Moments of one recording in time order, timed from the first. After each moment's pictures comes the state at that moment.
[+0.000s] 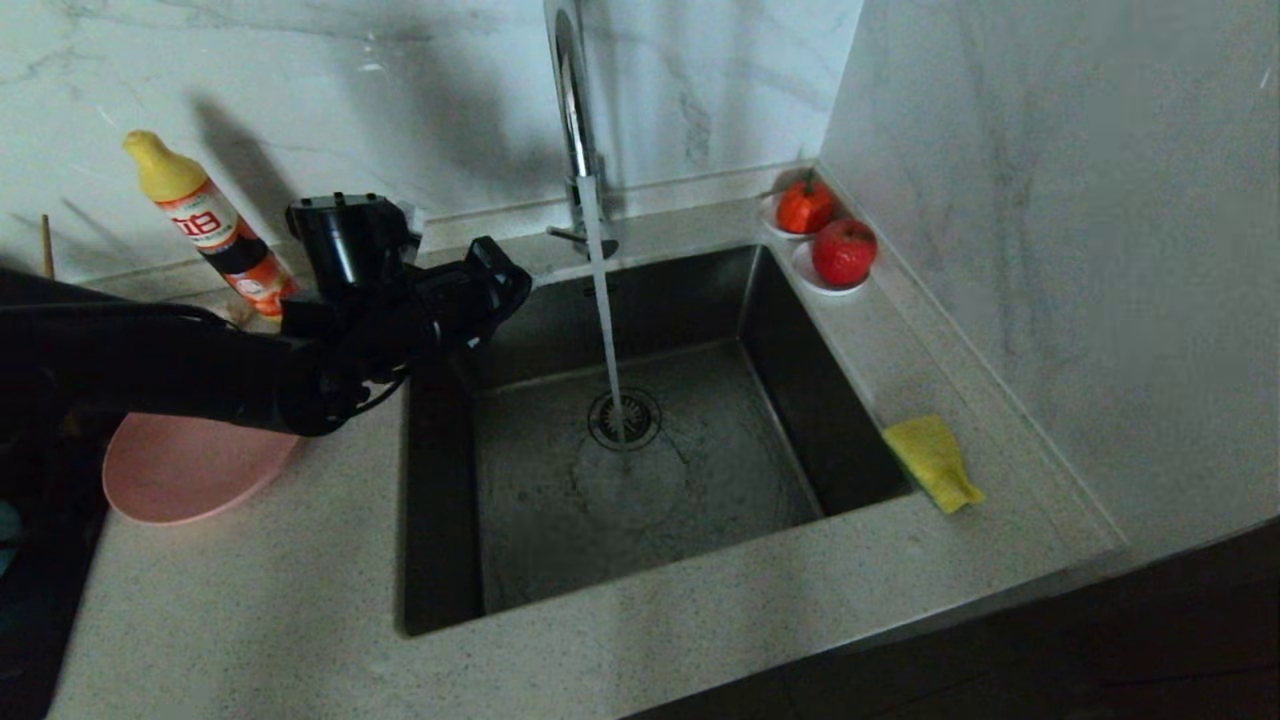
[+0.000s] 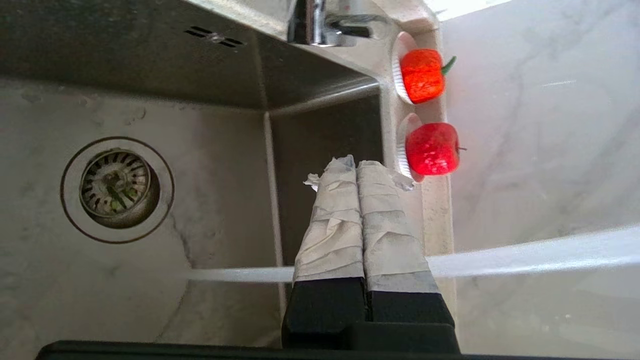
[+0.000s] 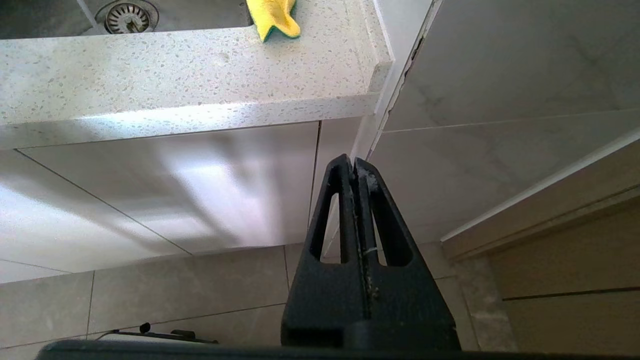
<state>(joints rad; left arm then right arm) -0.24 2.03 -1.38 -0.67 -0.33 -0.85 -0.01 0.00 0.00 0.00 0.01 -0.06</state>
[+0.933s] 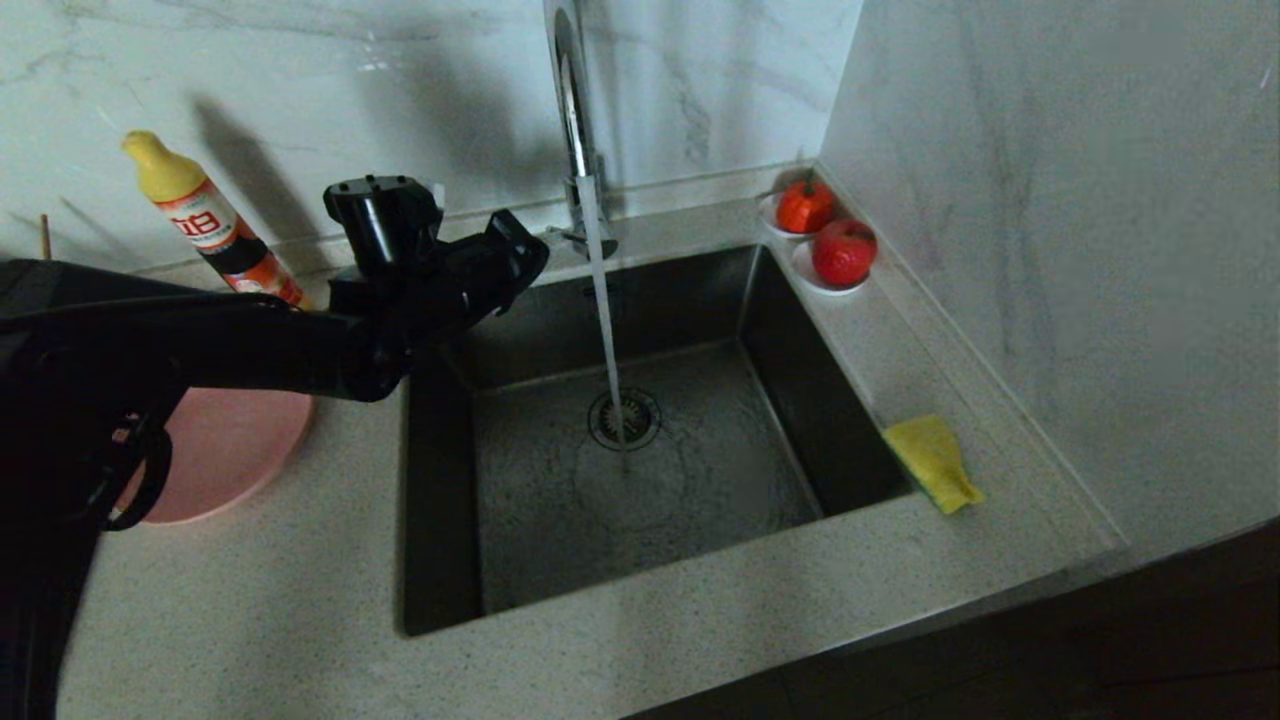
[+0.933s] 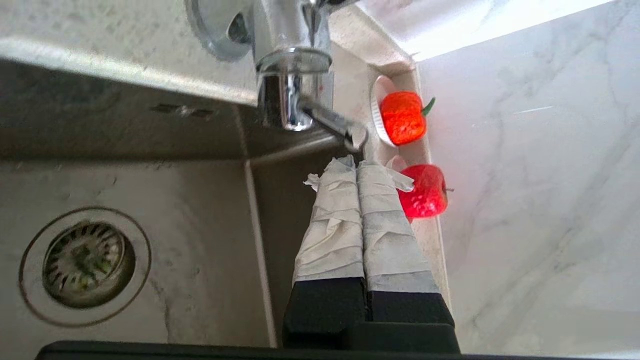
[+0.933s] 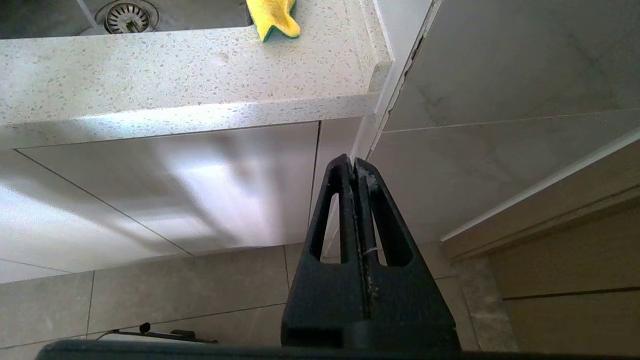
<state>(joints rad) -0.24 2.18 -1.64 -0.67 -0.32 -0.86 -0.01 0.00 0.00 0.00 0.01 -0.06</state>
